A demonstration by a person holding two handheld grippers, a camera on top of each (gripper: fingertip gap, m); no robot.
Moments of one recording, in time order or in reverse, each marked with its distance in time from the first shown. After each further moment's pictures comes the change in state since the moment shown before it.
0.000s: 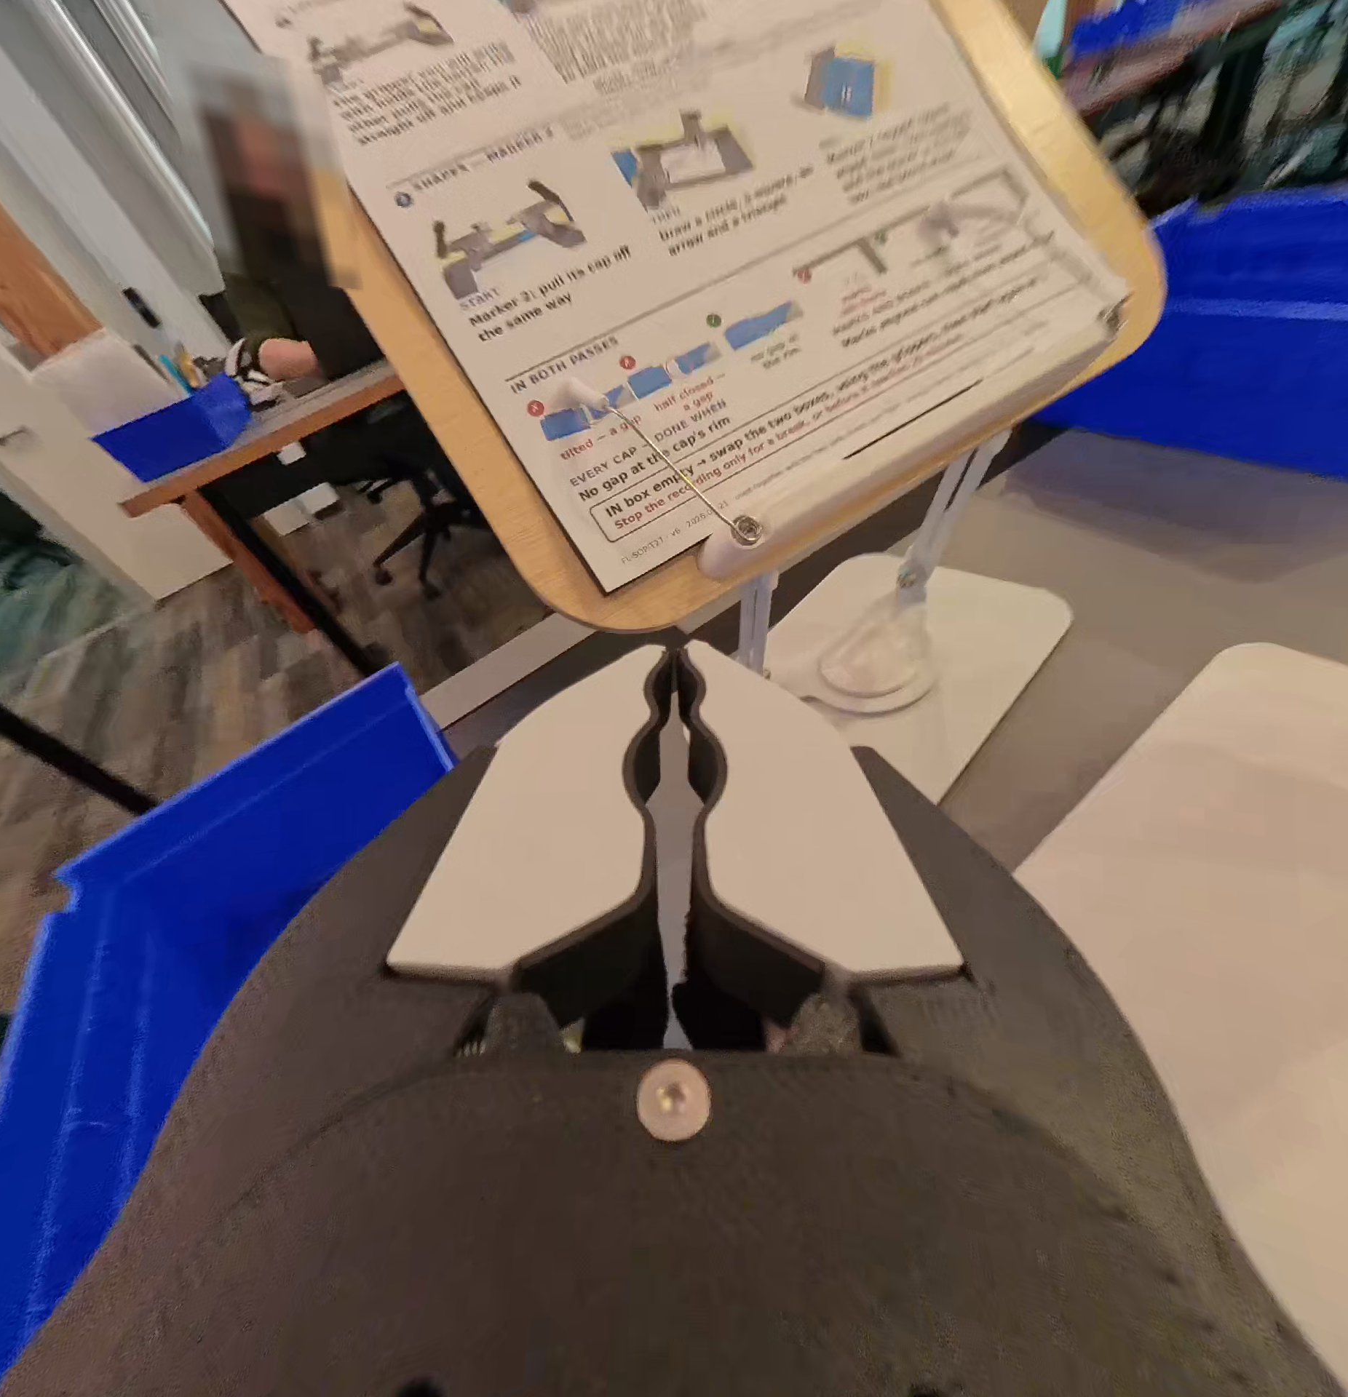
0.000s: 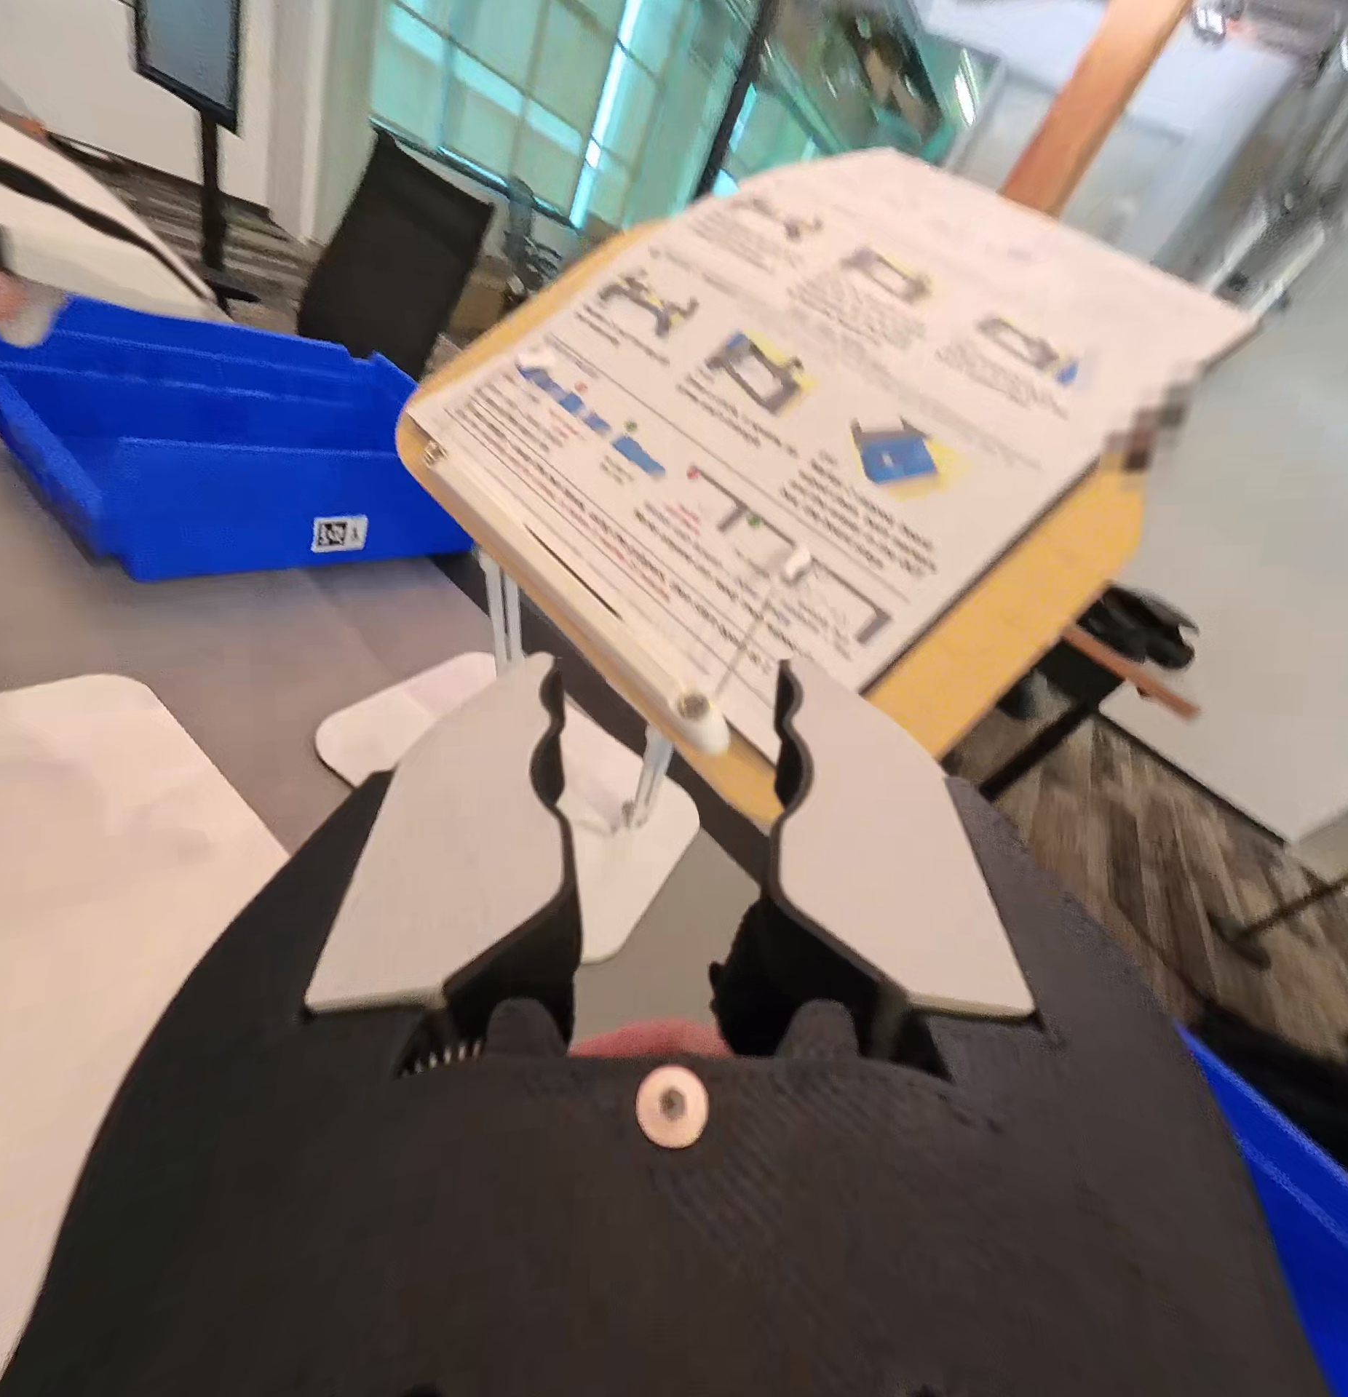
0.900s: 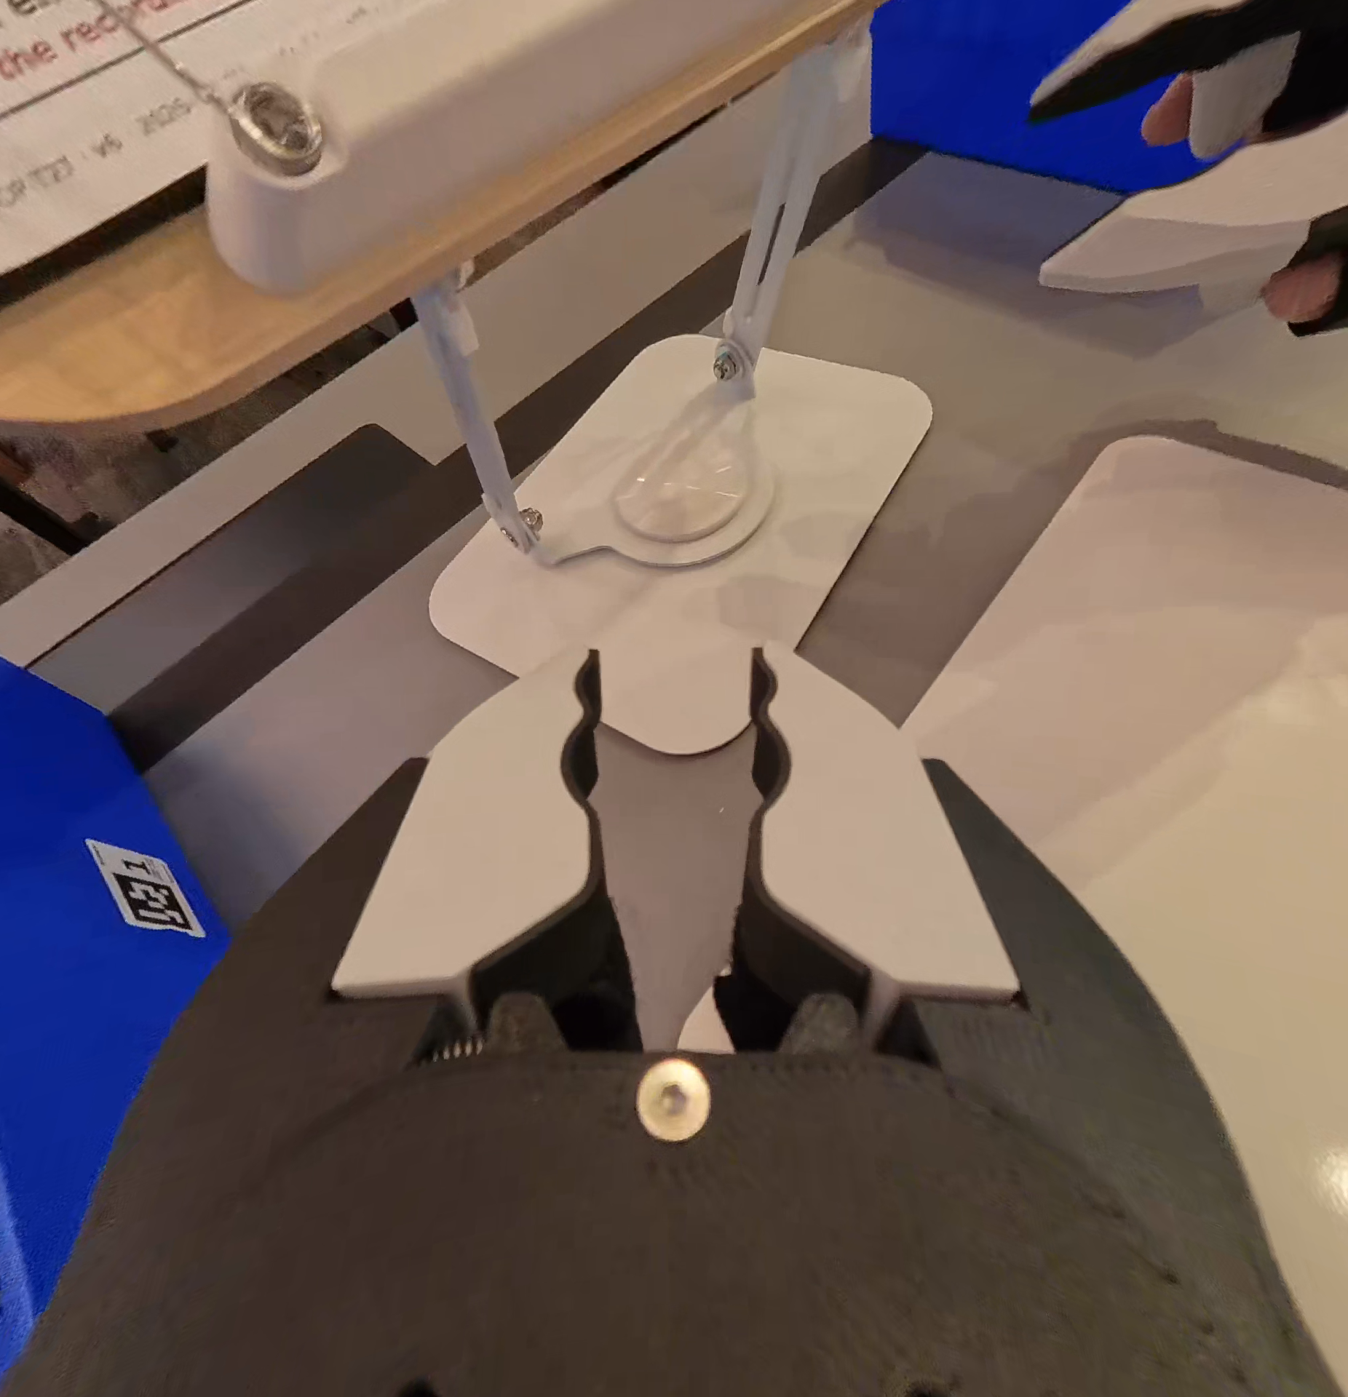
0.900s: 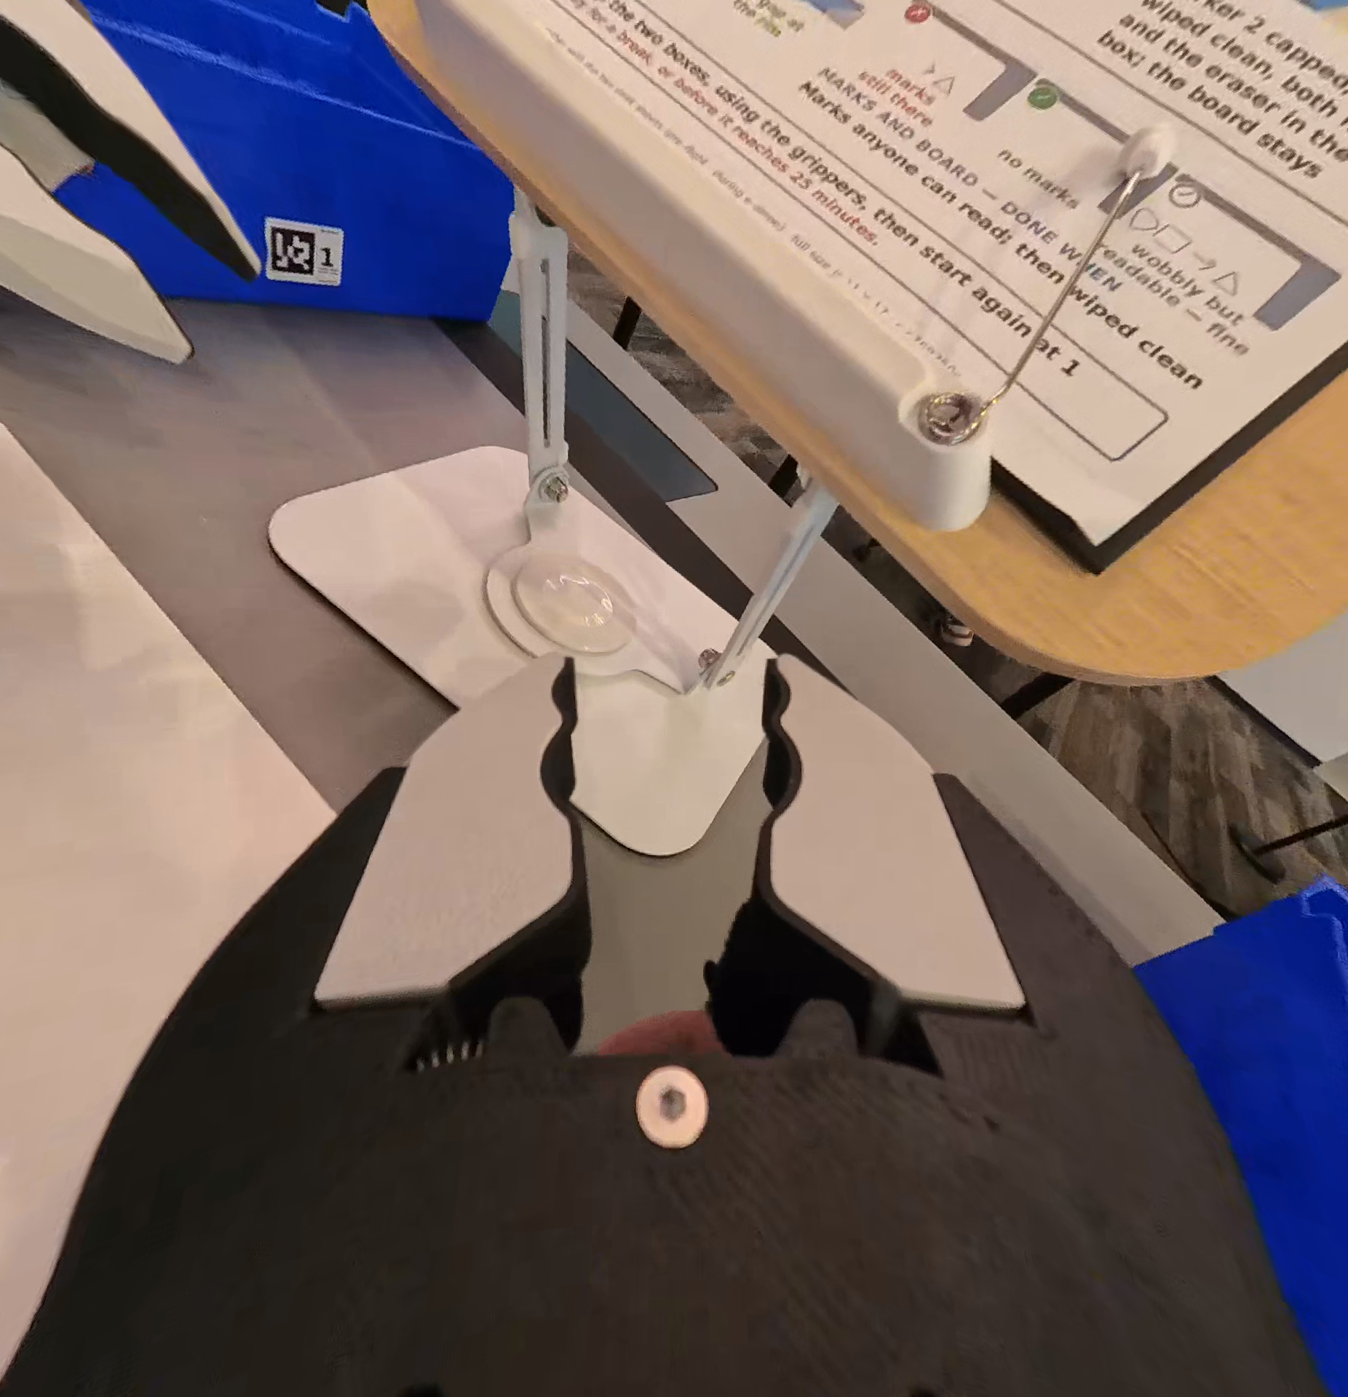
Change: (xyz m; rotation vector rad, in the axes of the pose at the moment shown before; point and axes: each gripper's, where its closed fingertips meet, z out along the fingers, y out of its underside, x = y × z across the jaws) left arm 0.087 0.086 0.062 -0.262 0.249 -0.022; right arm -0.044 0.115 0.051 -0.190 -0.051 -0.031
